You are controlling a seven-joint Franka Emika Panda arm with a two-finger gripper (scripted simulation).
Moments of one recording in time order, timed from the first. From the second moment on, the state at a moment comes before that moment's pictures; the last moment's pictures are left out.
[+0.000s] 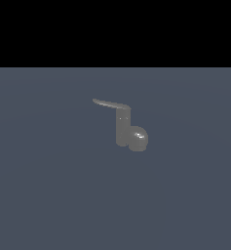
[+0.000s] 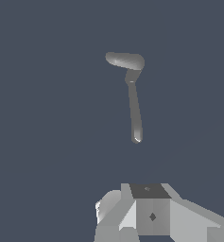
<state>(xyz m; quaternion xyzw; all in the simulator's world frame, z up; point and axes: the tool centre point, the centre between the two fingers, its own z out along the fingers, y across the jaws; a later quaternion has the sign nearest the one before) -0.245 0.020 0.495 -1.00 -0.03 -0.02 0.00</state>
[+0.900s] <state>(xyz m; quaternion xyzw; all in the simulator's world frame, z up) -0.226 0.042 0.467 -1.00 0.04 -0.02 0.00</state>
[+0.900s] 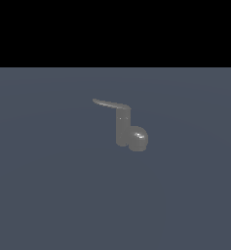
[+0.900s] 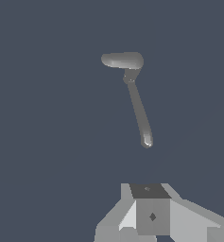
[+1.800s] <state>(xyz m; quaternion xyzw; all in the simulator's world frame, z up) -0.156 0.092 0.388 -0.97 0.23 -0.02 0.00</state>
